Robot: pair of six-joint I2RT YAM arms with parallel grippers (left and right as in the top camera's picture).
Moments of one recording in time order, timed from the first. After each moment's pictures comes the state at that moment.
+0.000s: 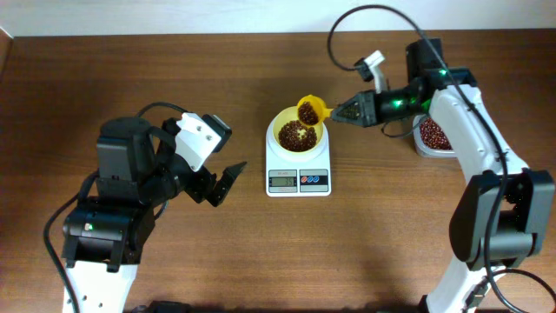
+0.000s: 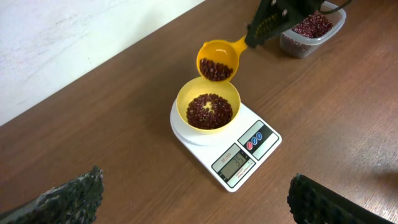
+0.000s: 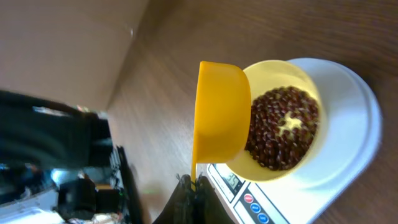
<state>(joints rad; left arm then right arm) -0.11 1.03 1.18 -0.81 0.47 0.45 0.07 1.96 1.61 -0.92 -1.07 -0.23</state>
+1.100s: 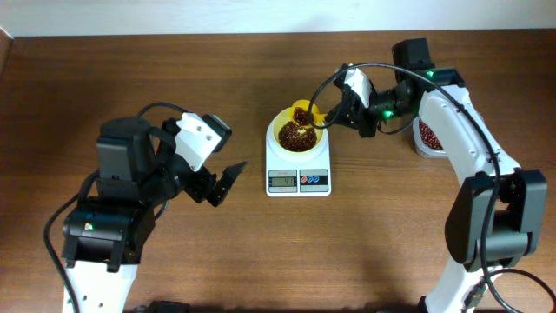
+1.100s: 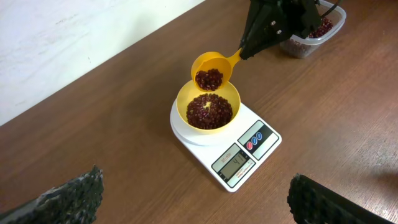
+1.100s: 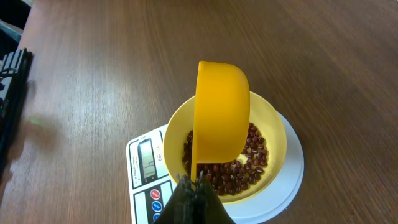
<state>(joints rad) -0.11 1.03 1.18 -0.81 0.47 0.45 0.11 1.96 1.61 -0.88 -0.95 -0.90</state>
